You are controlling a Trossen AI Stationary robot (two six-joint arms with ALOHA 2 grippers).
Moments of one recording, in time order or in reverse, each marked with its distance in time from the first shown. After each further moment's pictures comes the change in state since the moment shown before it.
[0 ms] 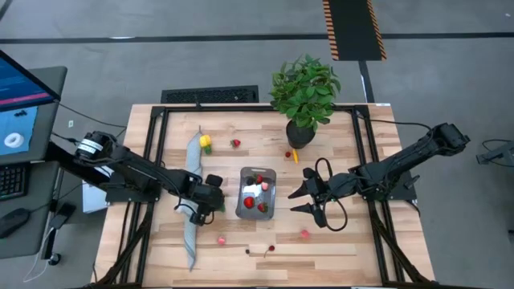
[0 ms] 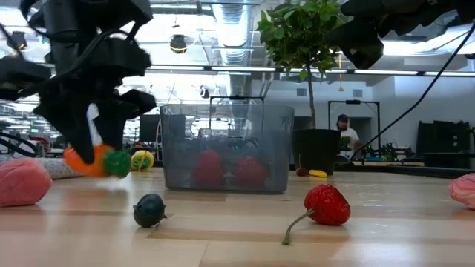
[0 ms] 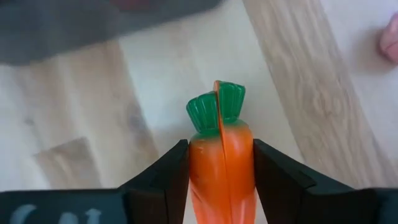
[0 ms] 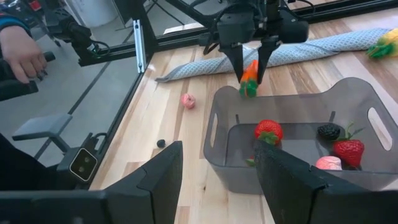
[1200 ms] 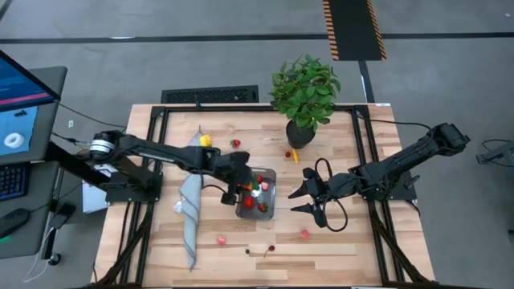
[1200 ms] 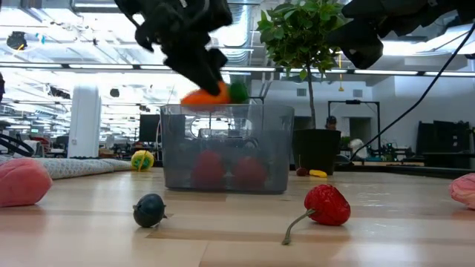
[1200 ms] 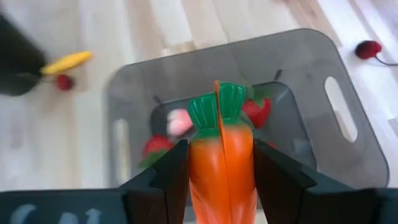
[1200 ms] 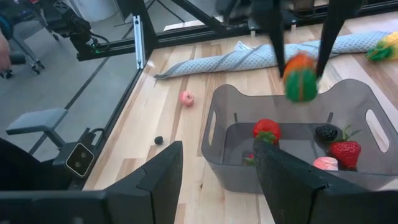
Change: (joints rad) left arm 0.227 0.128 0.385 0.032 0.092 0.152; right arm 0.000 0.000 0.000 -0.008 0.000 -0.027
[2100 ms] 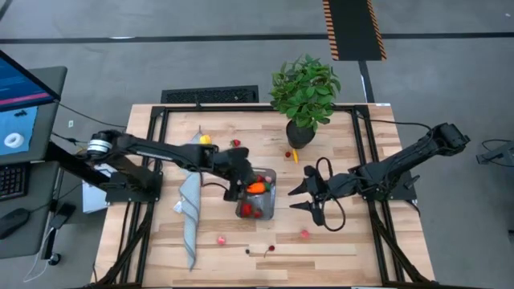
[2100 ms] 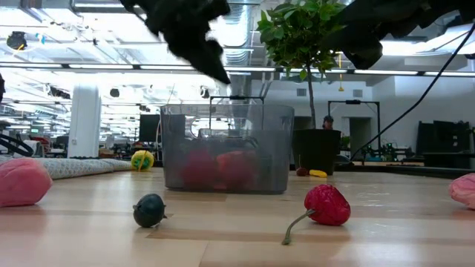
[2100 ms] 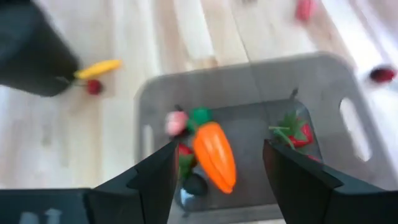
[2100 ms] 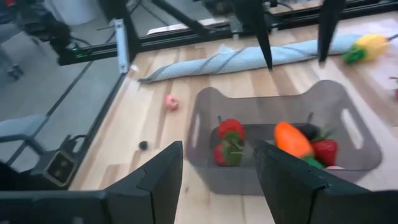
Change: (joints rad) left arm 0.025 -0.058 0.000 0.018 -0.040 -0.046; right arm -0.001 0.000 0.000 -0.007 0.071 0.007
